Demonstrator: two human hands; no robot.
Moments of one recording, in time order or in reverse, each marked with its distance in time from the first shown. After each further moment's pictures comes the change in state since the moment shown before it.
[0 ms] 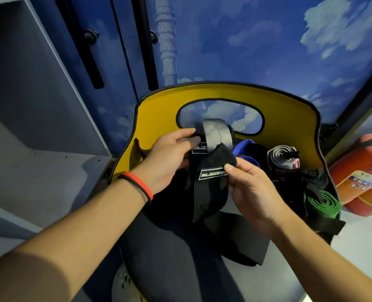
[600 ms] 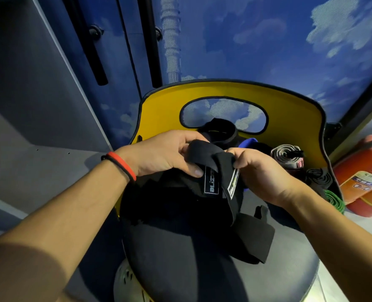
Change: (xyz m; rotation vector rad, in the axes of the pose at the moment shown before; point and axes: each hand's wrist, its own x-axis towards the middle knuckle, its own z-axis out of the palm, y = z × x) left_hand 0.000 0.019 -0.039 0.373 -0.575 0.084; right_hand 0.025 -0.039 -0.001 -0.353 -0.285 0.151
